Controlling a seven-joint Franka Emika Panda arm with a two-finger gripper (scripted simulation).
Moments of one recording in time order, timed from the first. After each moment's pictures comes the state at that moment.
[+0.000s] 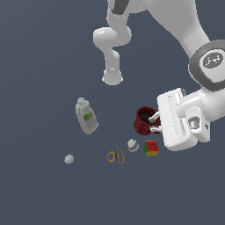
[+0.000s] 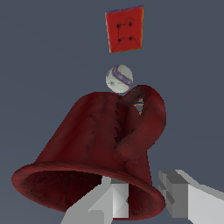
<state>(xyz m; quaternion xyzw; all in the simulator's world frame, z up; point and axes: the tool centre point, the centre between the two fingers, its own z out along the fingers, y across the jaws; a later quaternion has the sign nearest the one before) 0.081 0.143 0.259 0.69 0.63 -0.28 0.22</state>
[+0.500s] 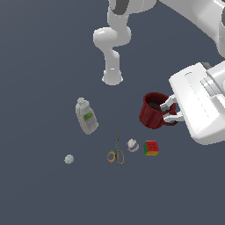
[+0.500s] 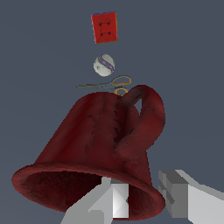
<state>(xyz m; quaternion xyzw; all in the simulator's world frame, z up) 0.110 0.144 0.364 0.69 0.63 -0.26 0.24</state>
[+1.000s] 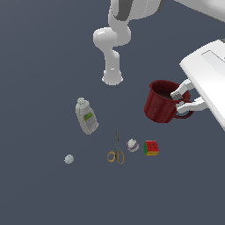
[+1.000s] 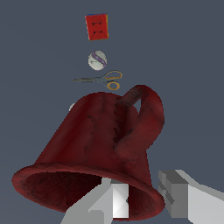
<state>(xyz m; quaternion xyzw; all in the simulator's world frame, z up) 0.126 0.146 0.422 0.68 0.64 -0.25 0.25</state>
